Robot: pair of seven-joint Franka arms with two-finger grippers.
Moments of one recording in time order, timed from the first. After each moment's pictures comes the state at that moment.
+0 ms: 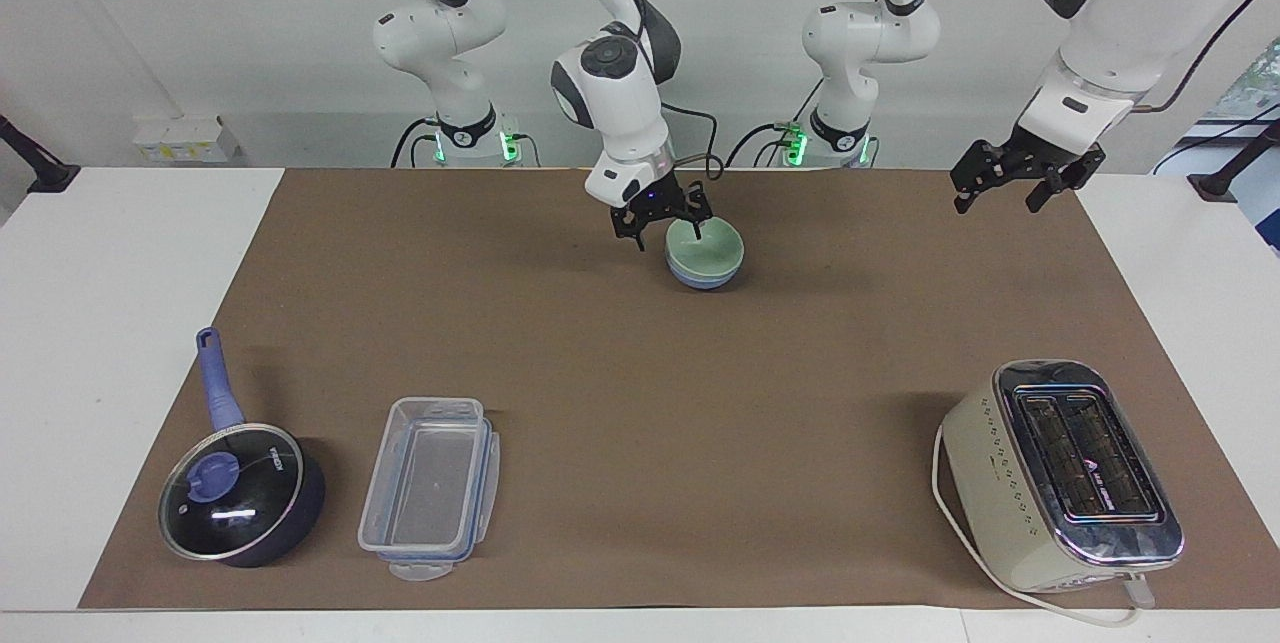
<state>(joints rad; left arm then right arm) -0.04 -0.01 -0.03 -1.62 -0.02 1.57 -0.04 0.56 0.05 0.09 -2.10 0.21 2.34 0.50</state>
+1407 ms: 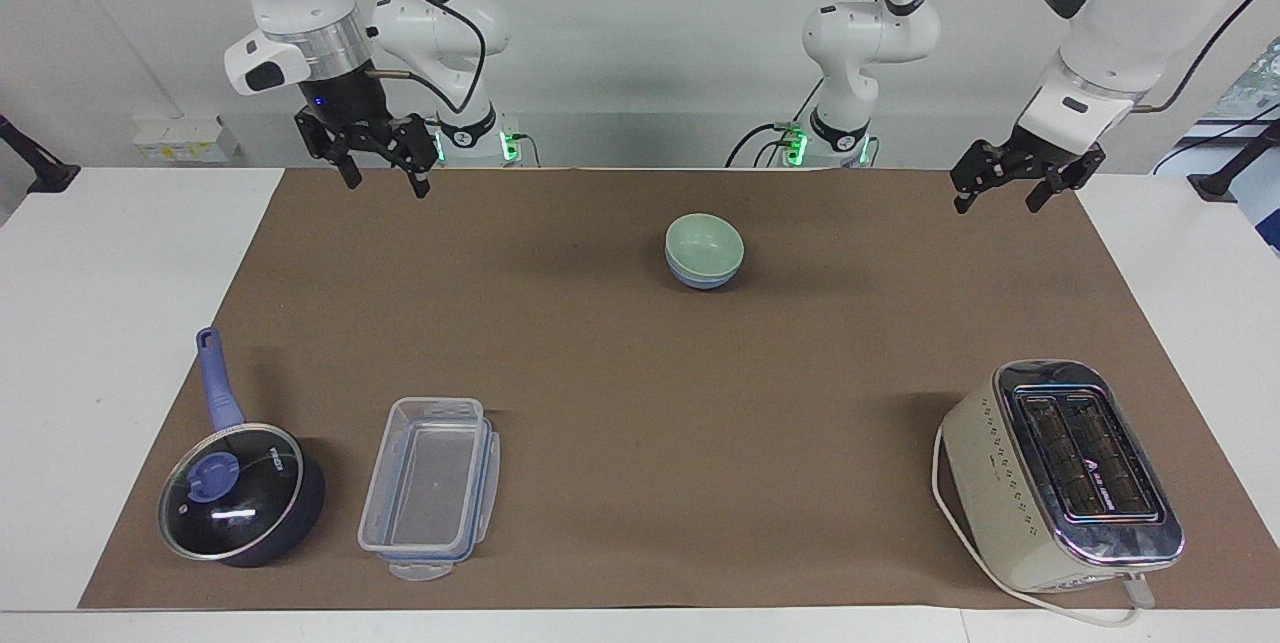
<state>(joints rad) -0.04 -0.01 -0.03 -1.62 -0.02 1.57 -0.04 -0.02 -0.05 0.08 -1.59 0.00 1.58 0.30</state>
